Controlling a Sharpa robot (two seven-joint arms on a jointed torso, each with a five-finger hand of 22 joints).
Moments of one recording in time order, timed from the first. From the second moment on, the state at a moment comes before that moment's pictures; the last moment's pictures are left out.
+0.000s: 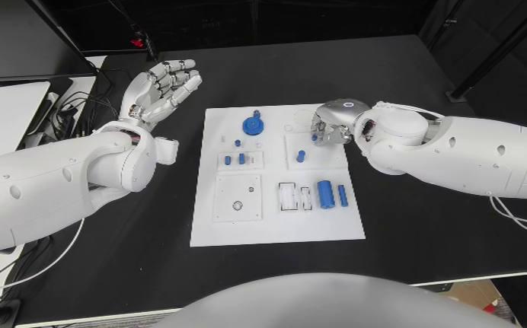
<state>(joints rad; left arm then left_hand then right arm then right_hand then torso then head) 1.28 -0.78 -0.24 1.43 -0.10 -0.47 0.68 1.18 -0.20 -0.15 0.30 0.25 0.33 0.15 0.60 0.11 0.56 0.25 0.28 0.12 0.23 0.26 0.59 0.37 0.08 0.38 0.29 0.07 0.71 1.18 -0.93 -0.10 1.58 -1.72 -0.19 -0.32 1.67 0.03 -0.09 0.29 0.05 1.00 0.13 0.14 0.07 1.11 0.07 0.20 0.06 1.47 0.01 1.52 1.31 0.04 1.47 0.12 1.40 1.31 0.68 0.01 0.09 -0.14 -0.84</state>
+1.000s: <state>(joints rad) 1.28 -0.78 -0.24 1.42 -0.10 -0.47 0.68 1.19 -0.15 -0.11 0.30 0.23 0.30 0.15 0.64 0.11 0.53 0.25 0.36 0.12 0.21 0.26 0.65 0.34 0.08 0.40 0.29 0.07 0.71 1.19 -0.90 -0.09 1.56 -1.73 -0.16 -0.34 1.67 0.04 -0.07 0.29 0.05 1.03 0.12 0.13 0.07 1.15 0.06 0.16 0.06 1.47 0.00 1.51 1.31 0.04 1.47 0.11 1.40 1.31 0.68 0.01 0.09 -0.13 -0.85</state>
